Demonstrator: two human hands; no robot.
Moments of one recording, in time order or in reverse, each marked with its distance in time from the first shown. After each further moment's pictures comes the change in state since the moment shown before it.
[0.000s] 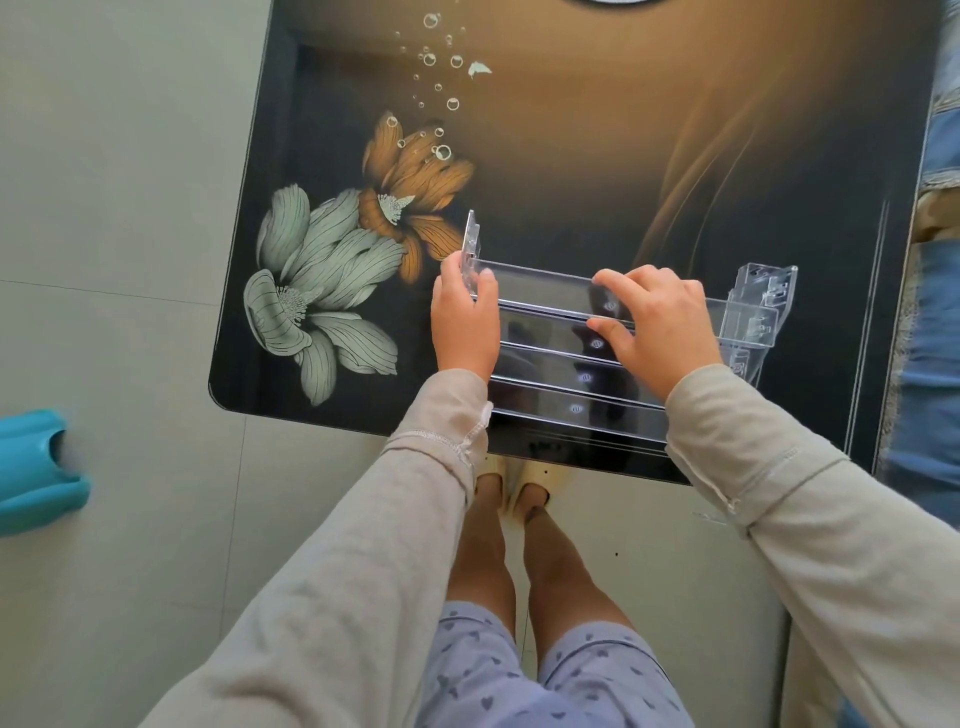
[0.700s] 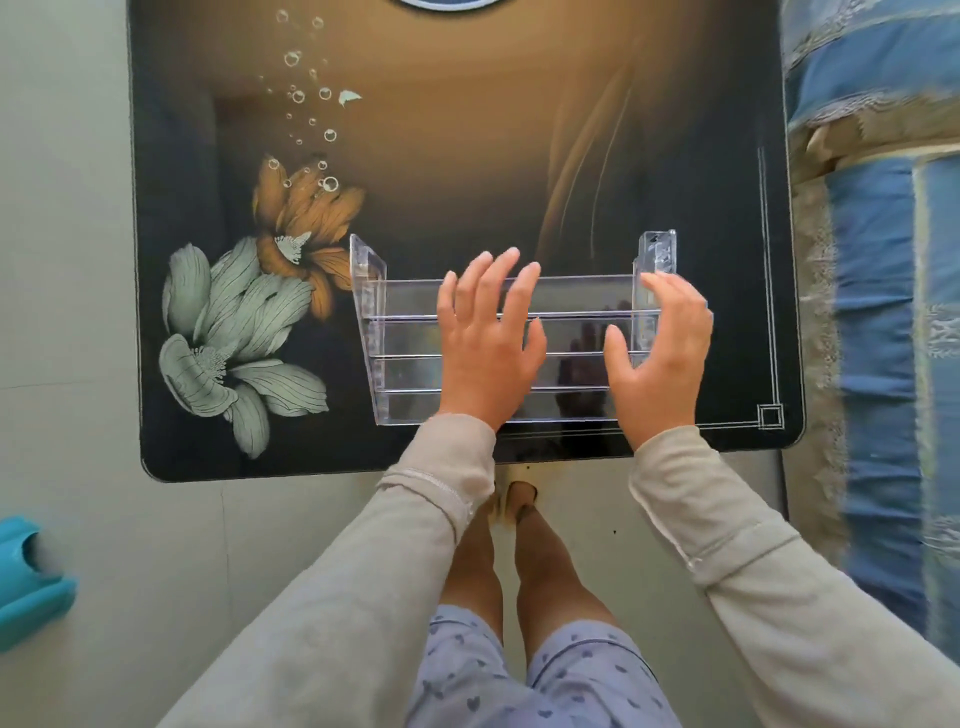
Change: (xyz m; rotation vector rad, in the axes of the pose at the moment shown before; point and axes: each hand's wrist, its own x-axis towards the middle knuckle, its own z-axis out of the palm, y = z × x) left_hand -0.054 0.018 0.060 0.702 -0.045 0.905; right_hand -0.070 0.031 0.006 0.431 0.581 0.427
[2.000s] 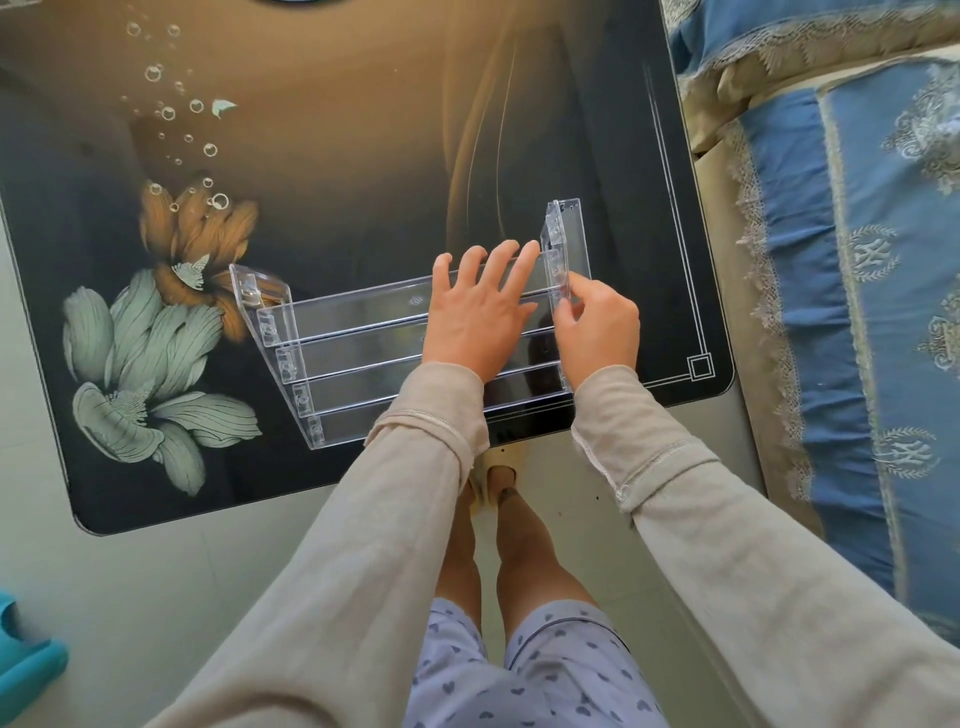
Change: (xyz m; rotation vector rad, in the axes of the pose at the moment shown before) left_hand 0.030 0.036 0.052 0.241 -0.460 0.195; right_hand 0.022 0.030 -0.003 -0.073 -0.162 0.349
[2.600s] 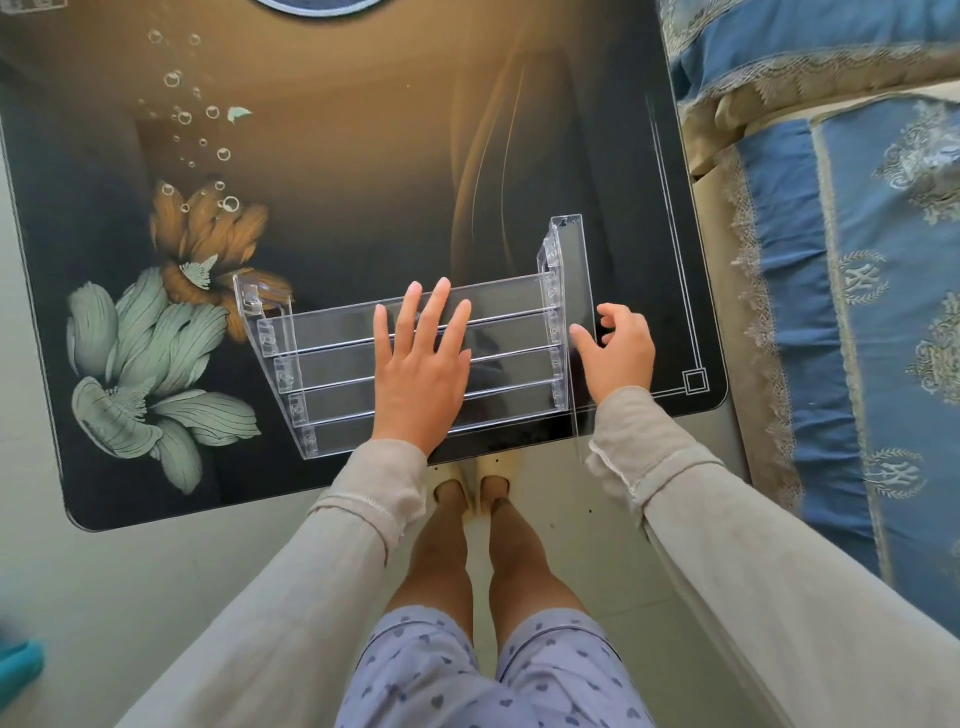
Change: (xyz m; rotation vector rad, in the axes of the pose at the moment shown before) left_hand -0.064 -0.026 0.005 -0.011 0.110 -0.133; right_hand 0.005 0.038 0.002 0.095 -0.073 0.203
